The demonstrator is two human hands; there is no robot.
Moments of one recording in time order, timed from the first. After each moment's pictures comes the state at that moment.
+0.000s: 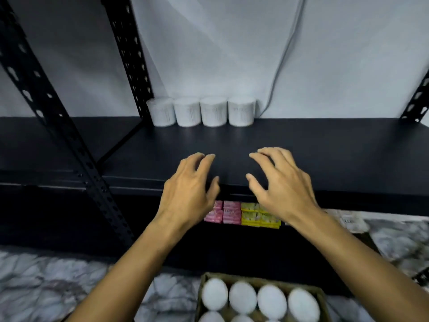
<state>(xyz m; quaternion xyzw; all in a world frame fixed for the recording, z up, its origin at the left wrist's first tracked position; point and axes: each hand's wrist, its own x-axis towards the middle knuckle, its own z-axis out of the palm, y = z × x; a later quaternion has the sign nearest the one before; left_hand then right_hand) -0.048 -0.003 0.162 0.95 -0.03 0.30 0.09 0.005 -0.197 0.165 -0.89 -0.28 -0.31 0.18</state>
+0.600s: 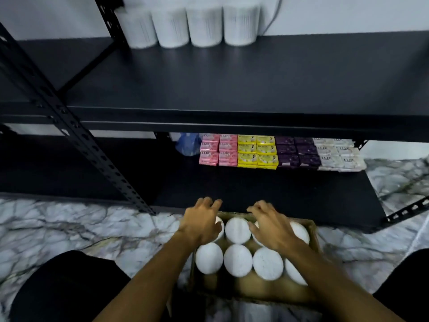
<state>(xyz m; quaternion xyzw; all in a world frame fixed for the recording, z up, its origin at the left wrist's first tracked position) -0.086 -0.015 -0.070 0.99 -0.03 -0.13 0.05 -0.050 -0.222 -0.085 -0.96 -0.24 0.09 0.11</state>
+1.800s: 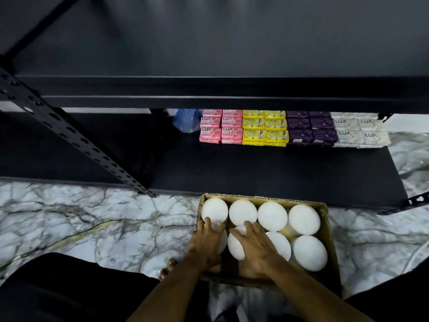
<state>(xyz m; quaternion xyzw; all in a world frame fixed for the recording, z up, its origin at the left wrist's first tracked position) -0.129 -0.027 -0.178 0.96 -0.02 -0.29 0.01 -0.103 -0.193 -0.180 -0.92 -0.27 0.28 0.08</state>
